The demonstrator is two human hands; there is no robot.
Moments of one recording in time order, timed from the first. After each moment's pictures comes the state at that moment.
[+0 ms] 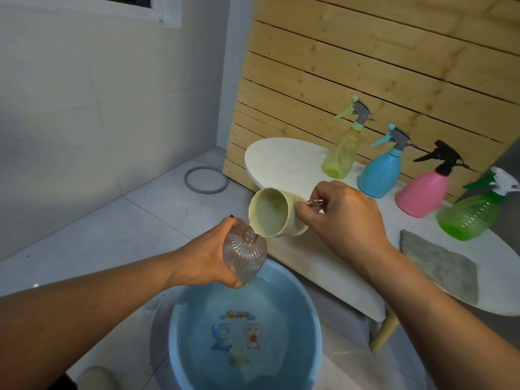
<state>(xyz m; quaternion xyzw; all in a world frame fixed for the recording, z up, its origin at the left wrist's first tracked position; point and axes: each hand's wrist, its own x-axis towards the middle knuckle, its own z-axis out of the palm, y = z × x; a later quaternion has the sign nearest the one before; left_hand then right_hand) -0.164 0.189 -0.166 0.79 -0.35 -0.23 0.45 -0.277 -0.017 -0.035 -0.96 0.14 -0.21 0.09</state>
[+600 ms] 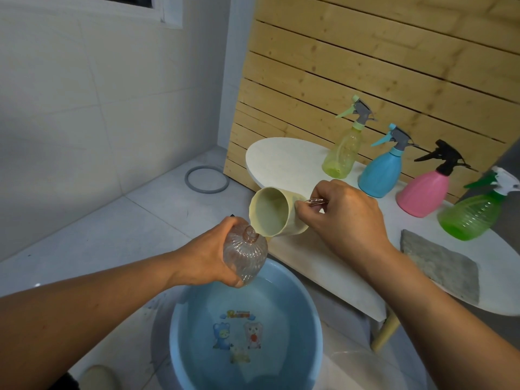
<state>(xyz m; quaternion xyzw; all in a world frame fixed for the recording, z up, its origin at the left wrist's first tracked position) -0.163 0.189 -0.167 0.79 -0.34 -0.23 0.45 -0.276 -0.020 -0.038 -0.96 0.13 -0.23 0.09</state>
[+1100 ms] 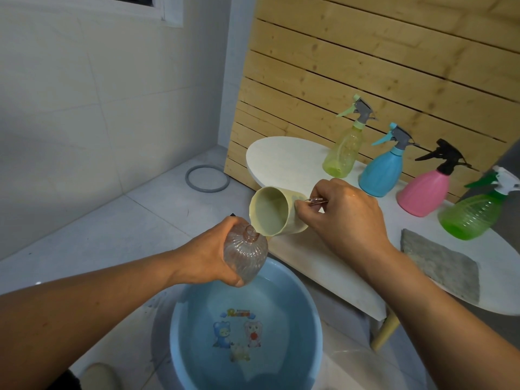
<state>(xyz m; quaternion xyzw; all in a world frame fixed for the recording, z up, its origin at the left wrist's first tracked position) -0.163 0.189 -0.169 0.79 -0.34 -0.23 0.45 -0.275 -0.021 -0.041 -0.96 0.12 -0.24 0.07</state>
